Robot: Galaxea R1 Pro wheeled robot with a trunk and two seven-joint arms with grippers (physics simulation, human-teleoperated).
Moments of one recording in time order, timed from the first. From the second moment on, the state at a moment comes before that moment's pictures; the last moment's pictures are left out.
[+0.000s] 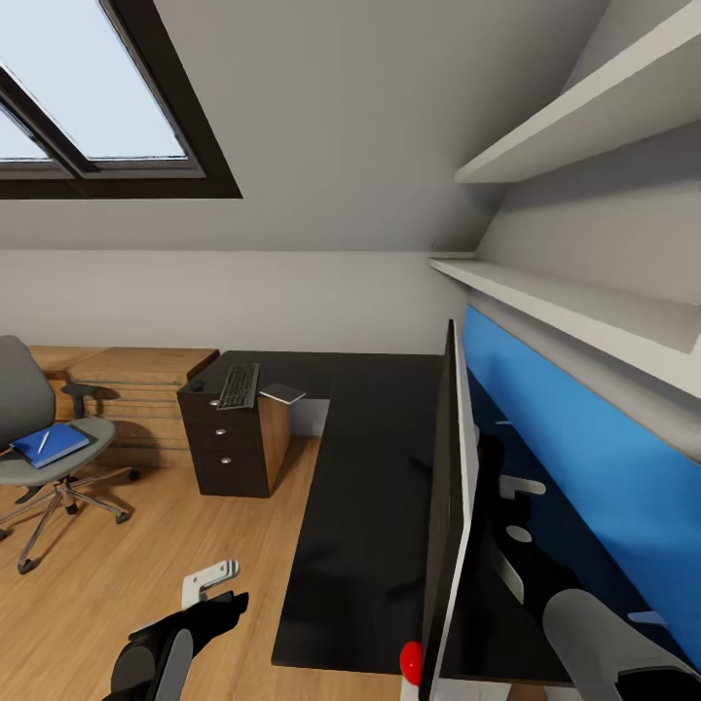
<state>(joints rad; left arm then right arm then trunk) -0.11 -0.14 0.16 -1.42 0.19 0.76 0.18 -0.73 -0.08 0.11 -0.42 -0.19 -0.21 -0.29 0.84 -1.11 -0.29</state>
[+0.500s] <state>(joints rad) -0.11 -0.14 0.16 -1.42 0.19 0.76 0.18 -0.73 -0.08 0.11 -0.42 -0.19 -0.21 -0.34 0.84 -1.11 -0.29</state>
